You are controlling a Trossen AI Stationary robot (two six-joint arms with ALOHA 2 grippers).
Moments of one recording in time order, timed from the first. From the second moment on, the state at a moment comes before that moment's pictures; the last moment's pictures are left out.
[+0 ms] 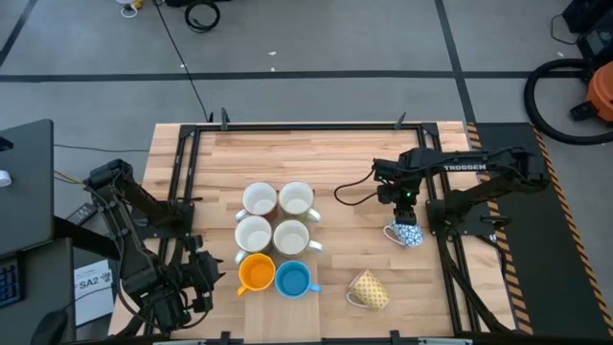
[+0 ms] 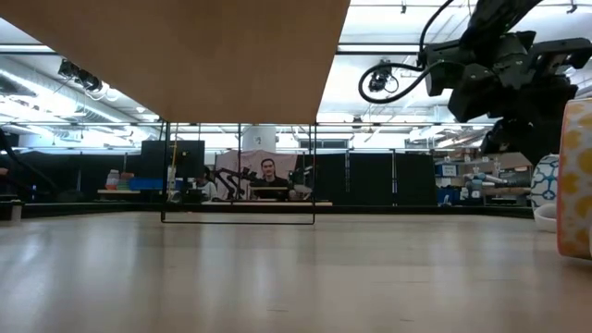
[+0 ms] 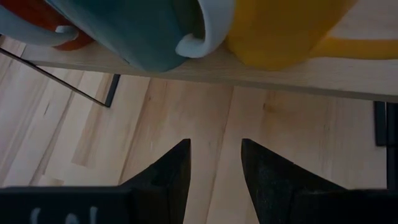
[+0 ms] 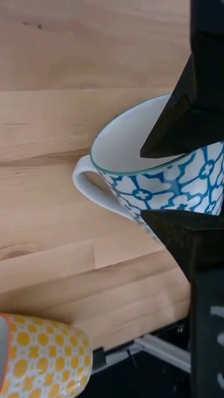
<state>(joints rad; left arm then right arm) -1.07 1.48 1.26 -1.25 -0.69 -1.22 -0.30 1.26 0.76 -1.12 -0.48 -0.11</state>
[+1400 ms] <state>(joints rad) -1.07 1.48 1.26 -1.24 -0.69 -1.22 -0.14 1.53 0.76 -1.13 -0.50 -0.16</state>
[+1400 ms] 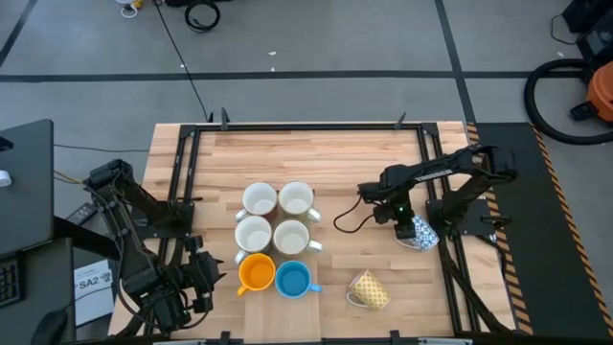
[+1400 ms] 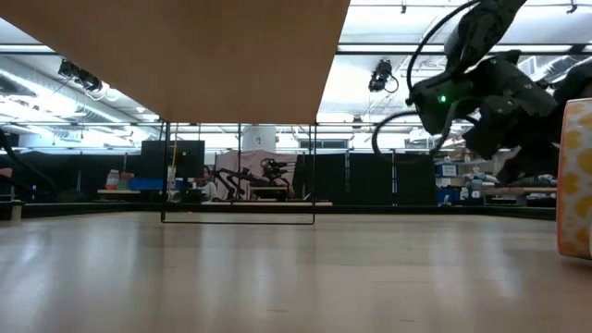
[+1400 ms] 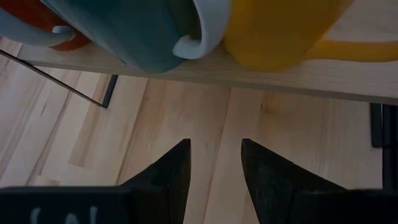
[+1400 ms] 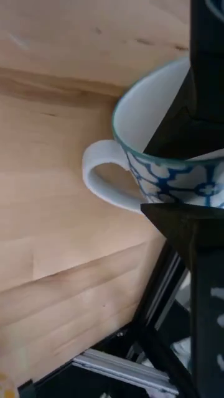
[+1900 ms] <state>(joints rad) -1.07 1.48 1.26 -1.24 -0.69 -1.22 -0.14 1.56 0.80 -1.25 -0.52 -0.12</state>
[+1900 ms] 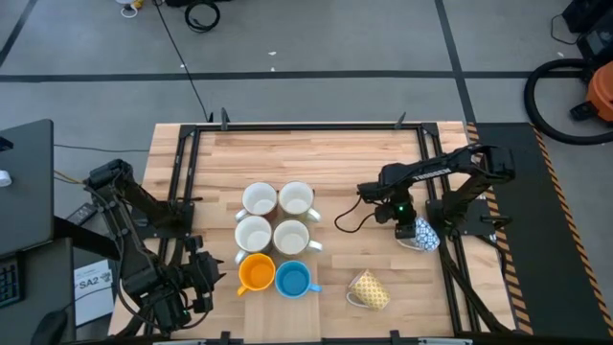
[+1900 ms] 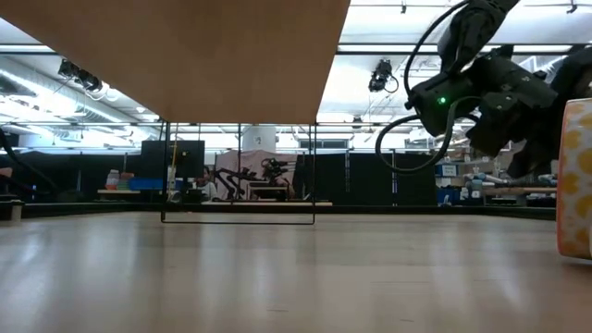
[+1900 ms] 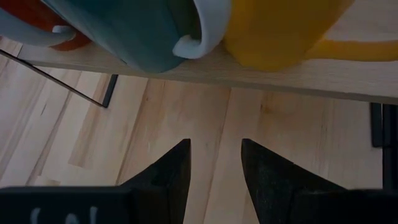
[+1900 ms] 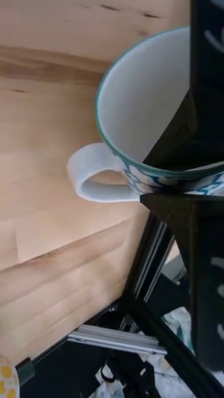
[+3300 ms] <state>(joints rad) -1.07 1.48 1.26 -1.24 -0.69 -1.22 0.09 1.56 1.42 -1.55 -0.21 0.08</state>
